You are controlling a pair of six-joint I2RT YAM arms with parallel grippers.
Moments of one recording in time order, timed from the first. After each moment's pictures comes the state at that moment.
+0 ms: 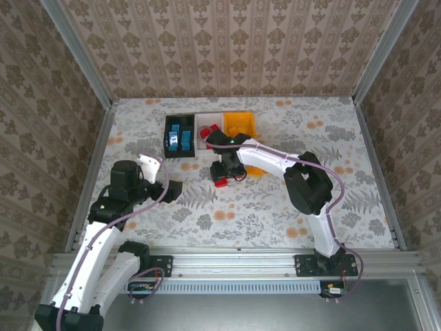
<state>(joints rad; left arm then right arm) -0.28 0.69 0.70 -0.65 0.30 0.05 0.73 2.11 1.69 -0.90 -0.01 0.46</state>
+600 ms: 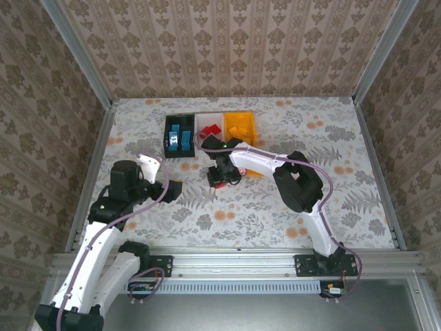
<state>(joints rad) -0.28 0.69 0.70 -0.65 0.30 0.05 0.76 2.20 1.72 -0.90 -0.03 0.49</state>
